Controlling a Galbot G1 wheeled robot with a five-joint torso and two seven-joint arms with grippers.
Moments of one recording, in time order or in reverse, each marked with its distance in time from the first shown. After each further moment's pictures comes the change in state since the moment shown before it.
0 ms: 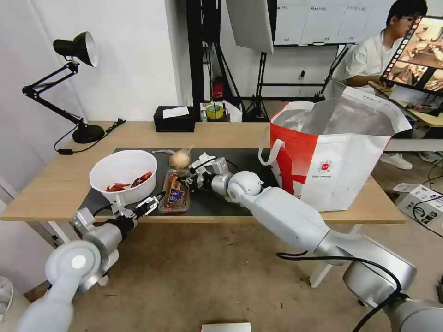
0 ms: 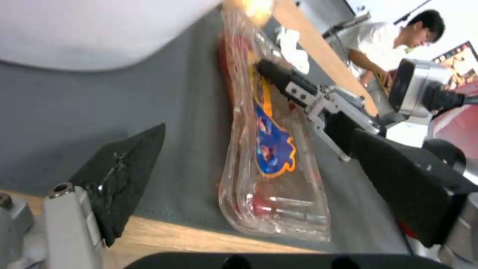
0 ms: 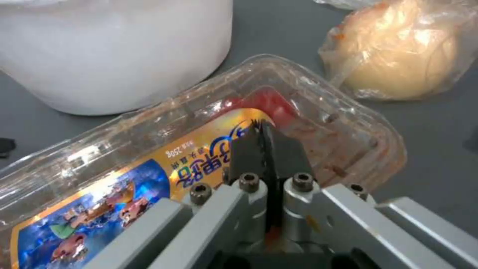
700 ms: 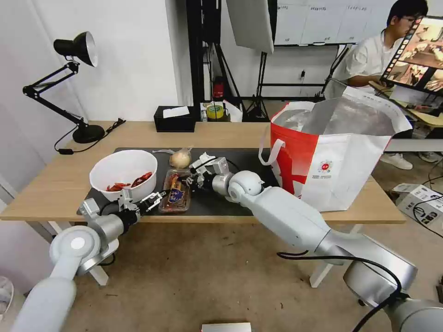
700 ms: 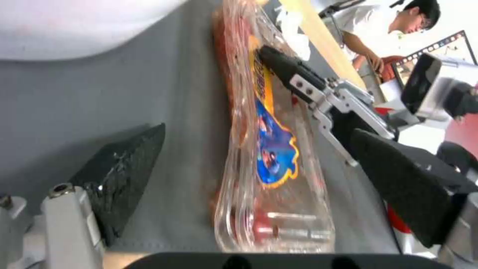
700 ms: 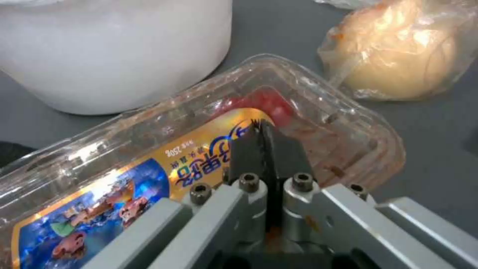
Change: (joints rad) left arm -0.101 -0.001 0.034 0.097 -0.062 0.073 -0.008; right arm 0.006 0.002 -0.002 -0.004 0.000 0.000 -0.004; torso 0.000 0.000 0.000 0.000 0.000
